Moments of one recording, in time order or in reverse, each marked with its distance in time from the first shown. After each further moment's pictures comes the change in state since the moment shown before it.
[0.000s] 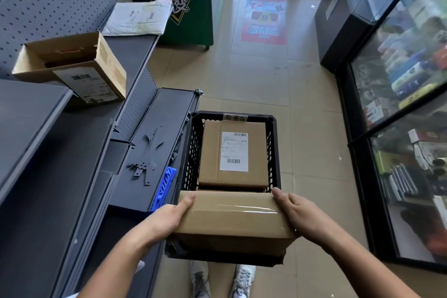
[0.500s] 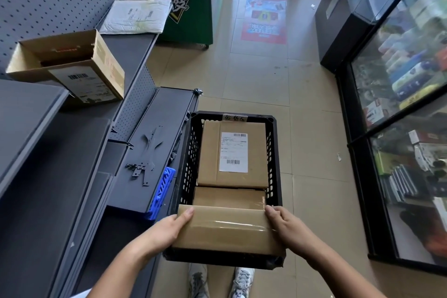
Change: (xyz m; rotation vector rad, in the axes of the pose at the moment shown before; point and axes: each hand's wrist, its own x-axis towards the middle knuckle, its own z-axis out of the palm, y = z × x) left_hand 0.023 -0.033 0.005 -0.048 -0.113 -0.023; right_hand 0.030 0.037 0.044 0.122 -0.063 0.032
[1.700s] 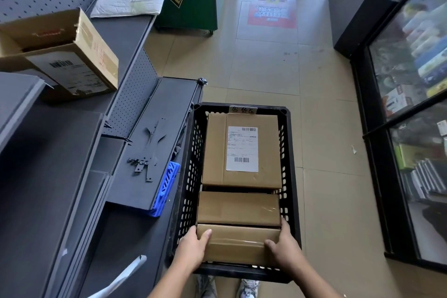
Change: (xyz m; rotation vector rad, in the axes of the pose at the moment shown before) left_hand 0.113 -0.067 0.073 0.273 0.300 -0.127; right_hand 0.093 0.078 0.077 -0.026 0.101 0.180
